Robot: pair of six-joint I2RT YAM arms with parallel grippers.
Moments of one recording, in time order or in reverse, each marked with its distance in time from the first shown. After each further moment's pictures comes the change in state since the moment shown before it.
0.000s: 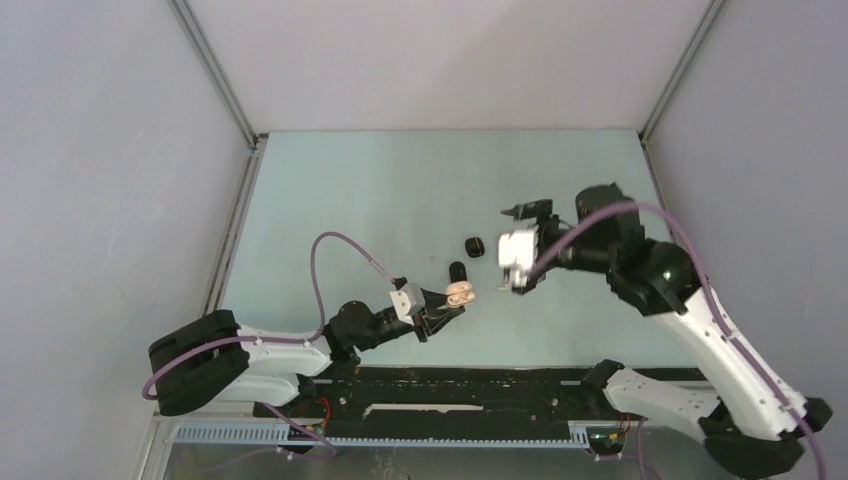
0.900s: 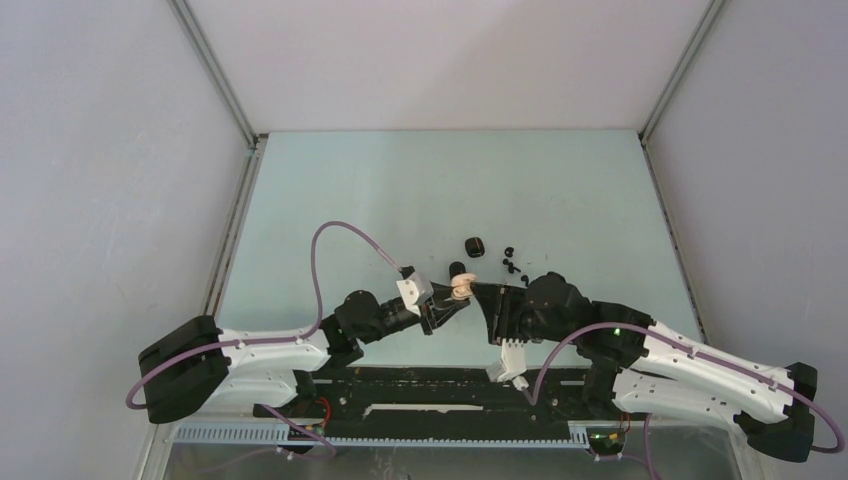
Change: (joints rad) left arm 0.000 -0.068 0.105 -0.211 -0.004 -0.005; right arm 0.274 -0.167 -0.549 0.274 0.240 -0.878
